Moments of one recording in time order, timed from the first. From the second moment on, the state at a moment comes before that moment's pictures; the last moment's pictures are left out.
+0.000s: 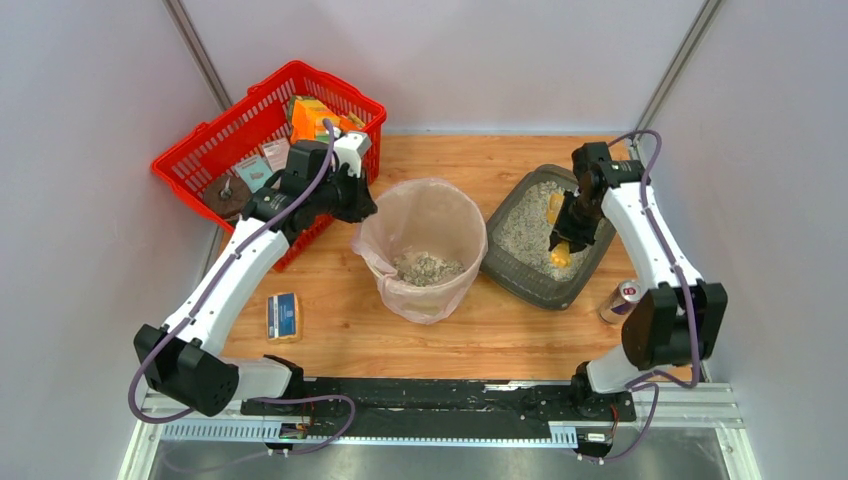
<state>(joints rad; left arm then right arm) -0.39 1.29 1.32 -0.67 0.26 -0.13 0.10 1.49 1.42 -1.23 -0.06 0.52</state>
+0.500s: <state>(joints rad) -0.39 1.28 1.32 -0.65 0.27 -0.14 0.10 1.94 1.63 -1.25 0.00 0.47</state>
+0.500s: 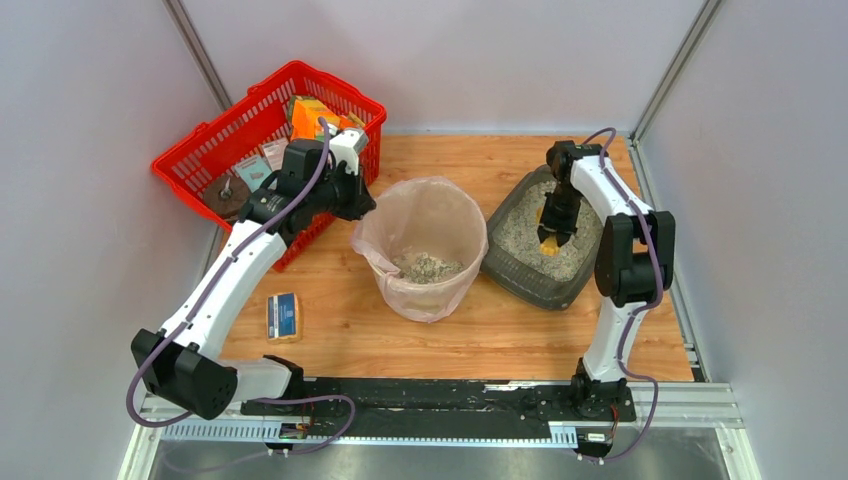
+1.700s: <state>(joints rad) -0.39 1.28 1.32 -0.64 0.27 -0.15 0.10 2.14 1.77 -1.07 0.09 0.33</state>
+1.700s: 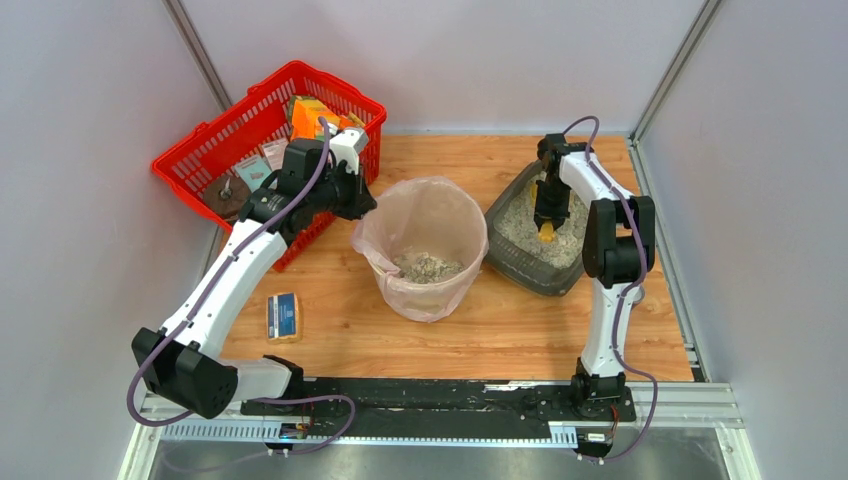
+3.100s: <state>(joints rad) -0.39 1.29 1.32 -0.63 0.28 -0.15 0.15 2.09 1.58 -0.71 0.31 0.19</state>
